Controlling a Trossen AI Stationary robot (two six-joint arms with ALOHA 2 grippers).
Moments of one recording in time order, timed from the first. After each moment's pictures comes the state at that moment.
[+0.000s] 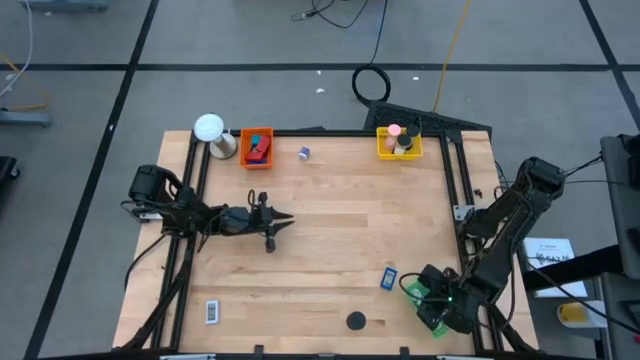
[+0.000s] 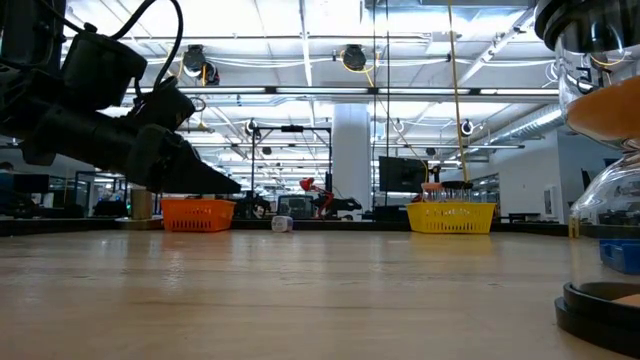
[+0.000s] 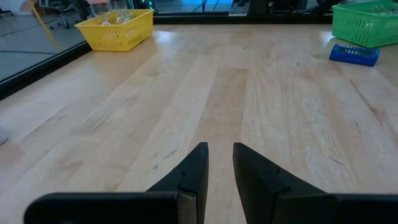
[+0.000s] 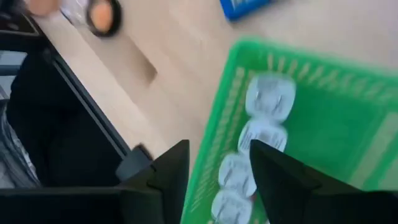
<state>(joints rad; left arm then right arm) -0.10 1.72 0.18 1.28 -0.29 -0.03 1.01 1.37 0.87 -0.66 0.21 1.76</state>
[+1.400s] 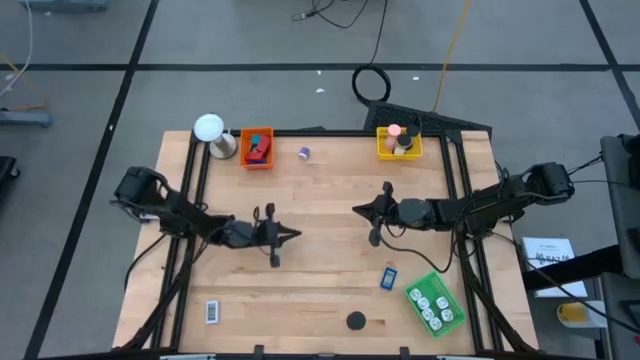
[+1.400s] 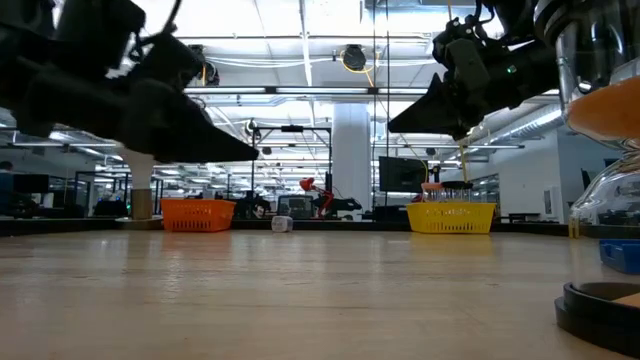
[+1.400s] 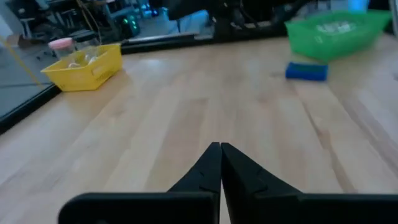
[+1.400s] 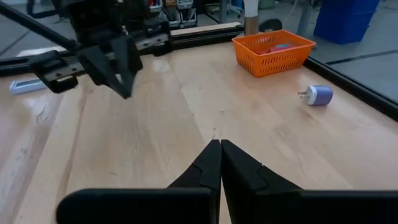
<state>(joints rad) -0.27 1.64 0.32 1.08 -0.40 0.04 0.11 1.31 0.43 0.58 0.37 0.18</state>
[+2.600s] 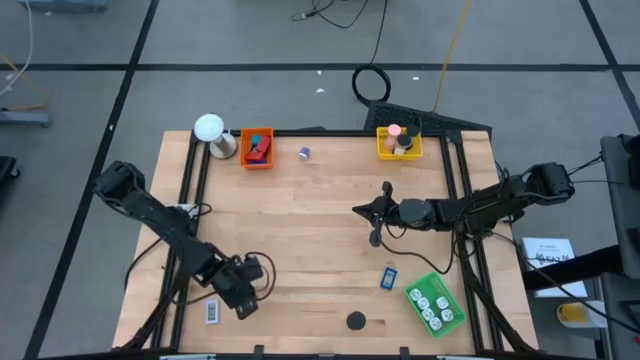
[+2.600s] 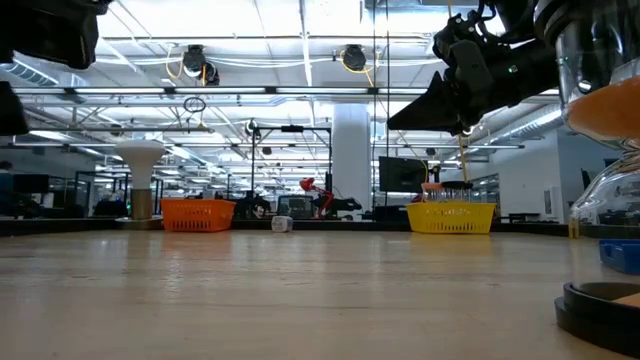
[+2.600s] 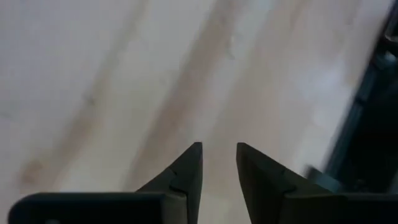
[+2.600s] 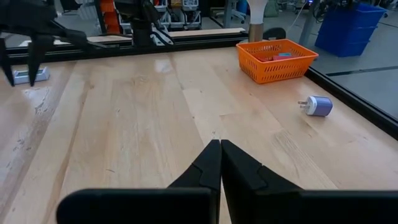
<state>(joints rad) -0.71 1.45 0.80 -0.42 -0.08 -1.21 0.11 1.31 0.43 0.60 0.36 0.11</state>
